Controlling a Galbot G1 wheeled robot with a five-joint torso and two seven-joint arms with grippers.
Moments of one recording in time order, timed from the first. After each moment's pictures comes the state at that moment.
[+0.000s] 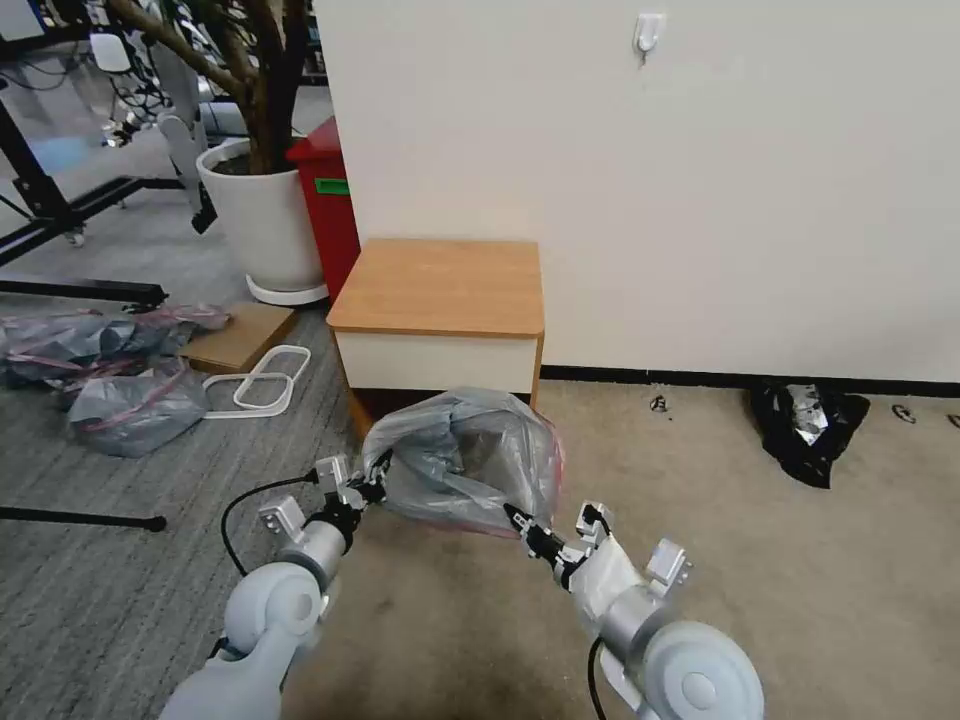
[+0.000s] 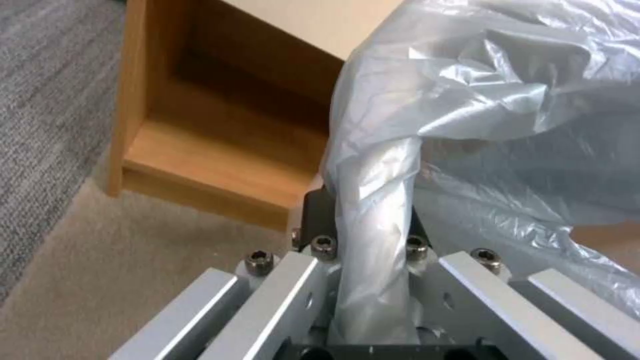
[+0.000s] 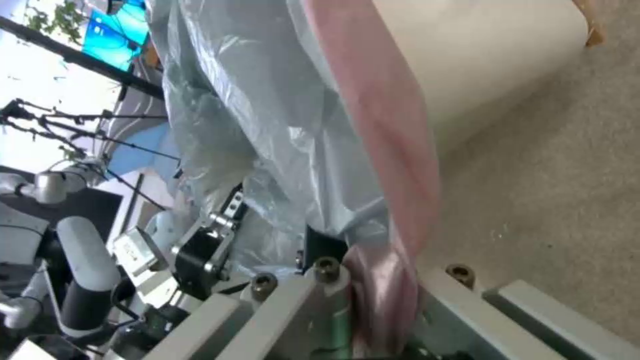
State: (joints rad) left arm 1.34 -1.21 -0.42 -1.84 -0.83 0.26 -0.04; right arm -1.50 1.25 0.20 2.17 1.18 -0.37 0.32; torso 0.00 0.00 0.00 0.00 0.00
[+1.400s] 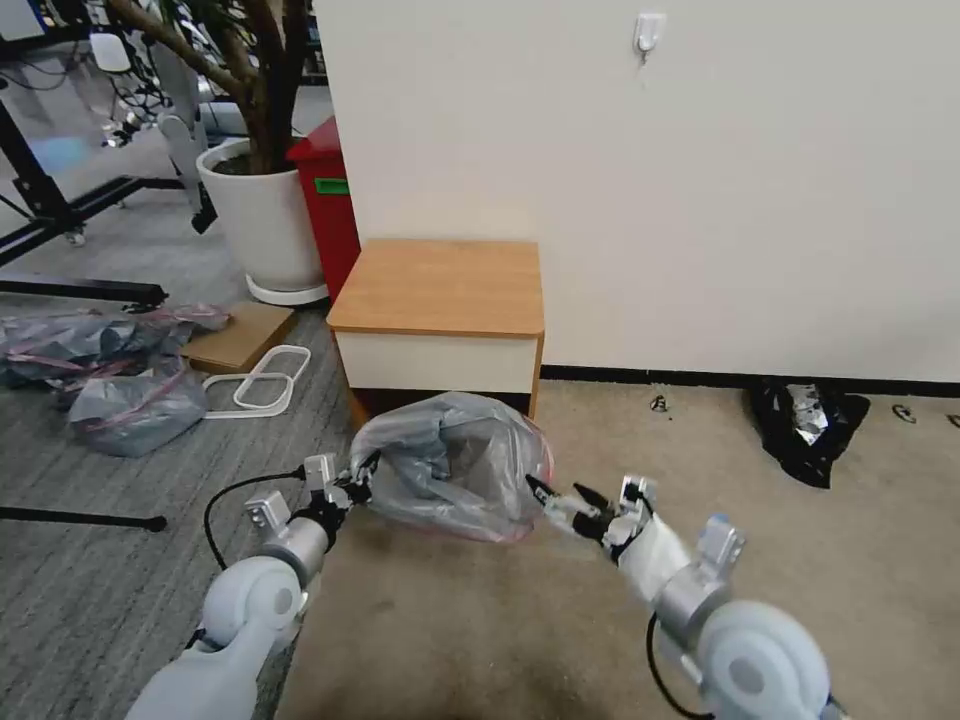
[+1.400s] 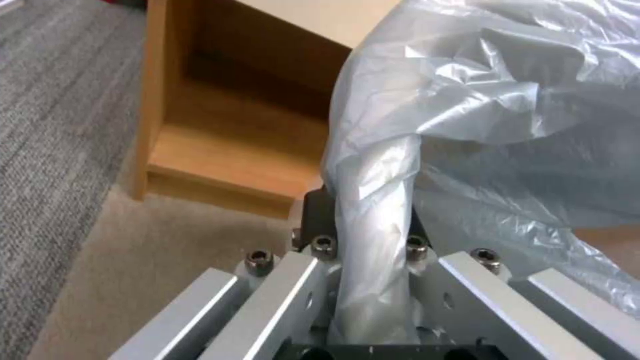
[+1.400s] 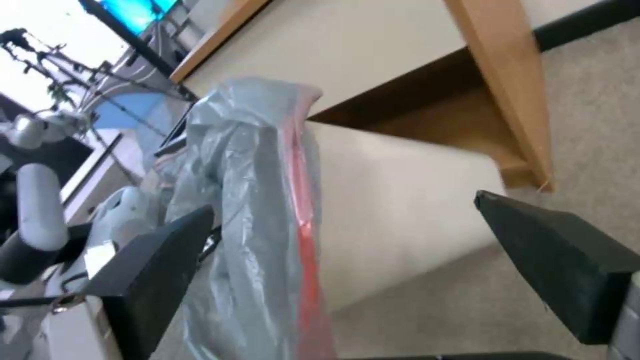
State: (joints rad) left arm 1.34 -1.12 -0.42 -1.83 -0.85 0.27 -0.01; right arm -1.43 1.04 0.32 2.18 1.10 -0.39 0.16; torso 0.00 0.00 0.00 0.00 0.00
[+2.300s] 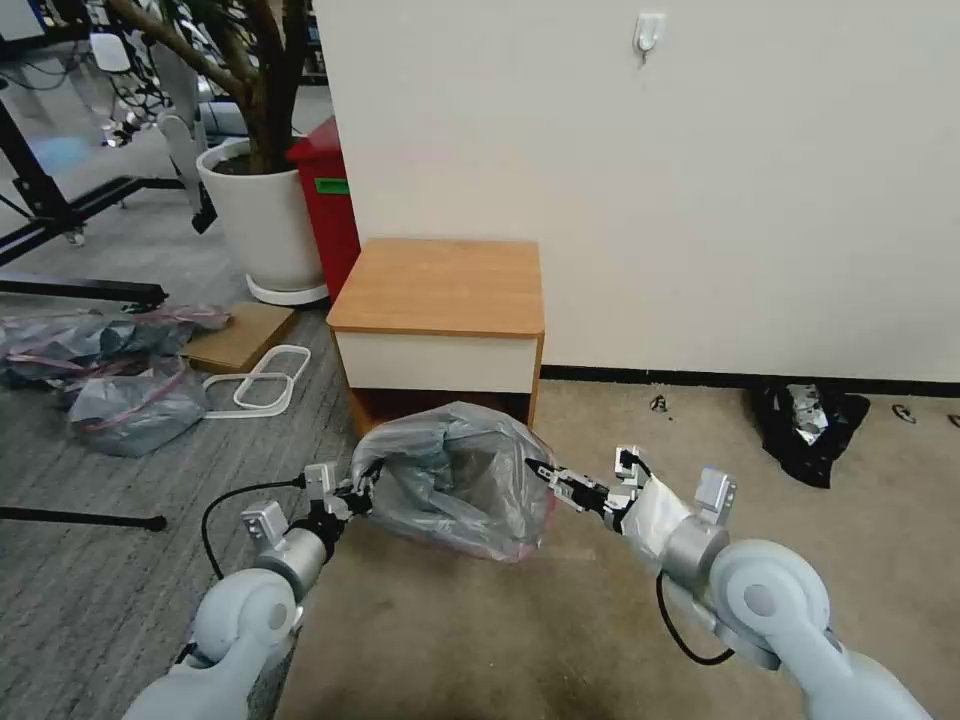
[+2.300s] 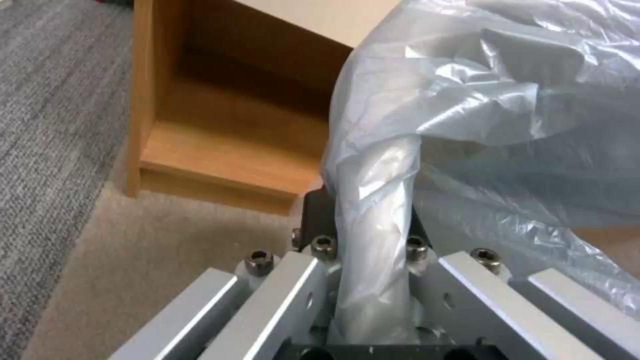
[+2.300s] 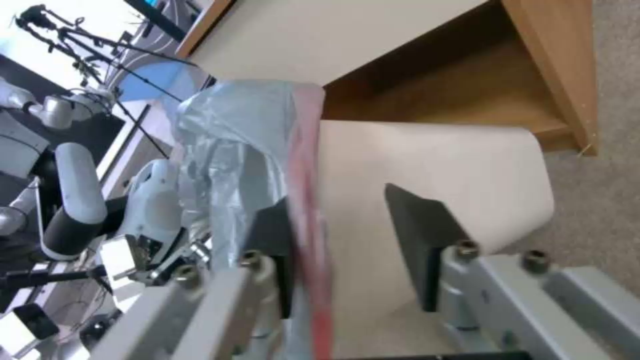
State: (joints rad) left arm 1.36 -1.11 -0.42 -1.85 -0.84 0.26 0.00; right arm -1.31 0.99 0.32 2.09 1.29 -0.51 0.13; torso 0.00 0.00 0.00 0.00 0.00
